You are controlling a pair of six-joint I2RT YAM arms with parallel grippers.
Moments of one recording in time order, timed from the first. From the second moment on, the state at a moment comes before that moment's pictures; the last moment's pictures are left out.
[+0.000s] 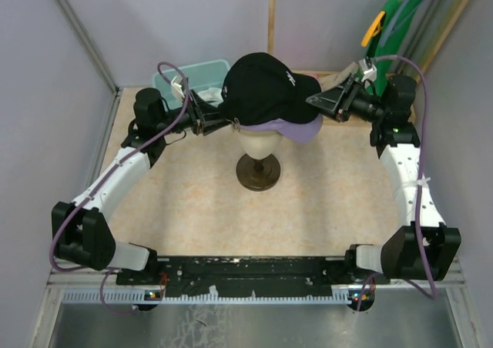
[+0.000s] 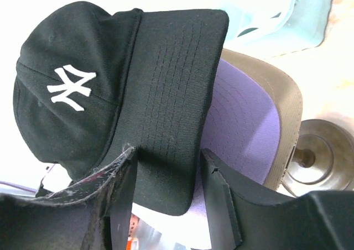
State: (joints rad) left arm -0.29 1.39 1.10 0.20 0.82 -1.16; right arm -0.04 1.28 1.22 -0.09 -1.00 0.91
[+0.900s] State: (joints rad) left arm -0.29 1.43 1.19 0.08 0.71 -1.07; right arm -0.07 1.29 1.12 0.23 -1.00 1.31
